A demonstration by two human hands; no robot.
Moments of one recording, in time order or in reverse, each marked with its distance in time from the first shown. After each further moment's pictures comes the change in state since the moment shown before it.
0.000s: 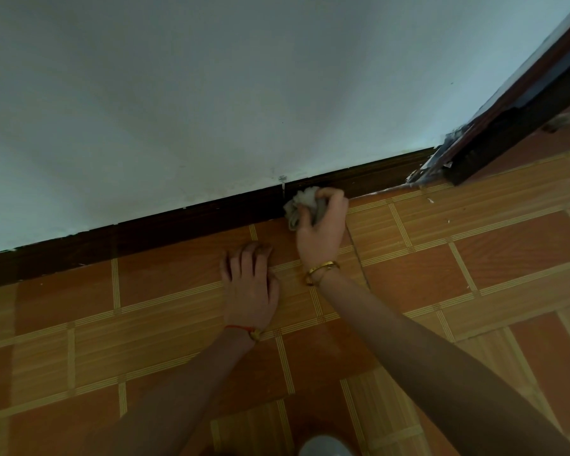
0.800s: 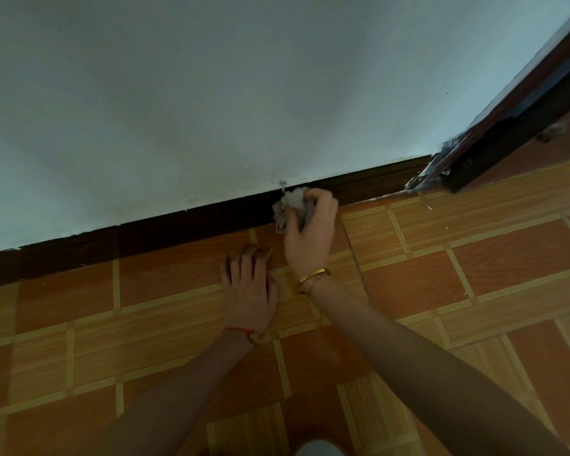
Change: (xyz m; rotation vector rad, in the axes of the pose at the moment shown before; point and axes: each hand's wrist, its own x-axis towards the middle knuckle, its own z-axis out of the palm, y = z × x) left_hand 0.001 0.001 0.000 -0.004 -0.010 -0.006; right_hand -0.009 -0.020 0.003 0.012 -0.030 -0.082
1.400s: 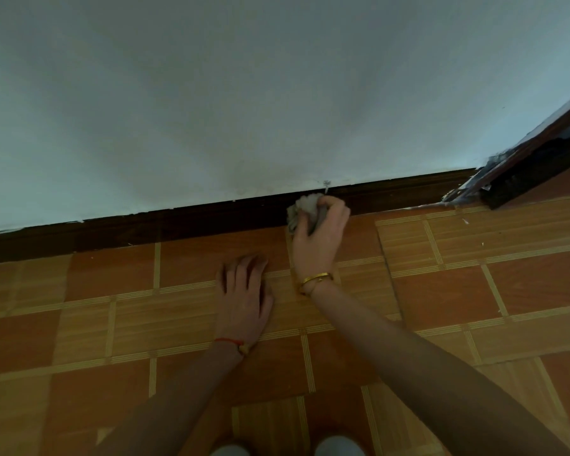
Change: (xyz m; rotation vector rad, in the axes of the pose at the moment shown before) left_hand -0.038 -0.051 -0.029 0.030 -0.004 -0.050; right_hand -0.027 -0.022 0.036 0.035 0.013 0.018
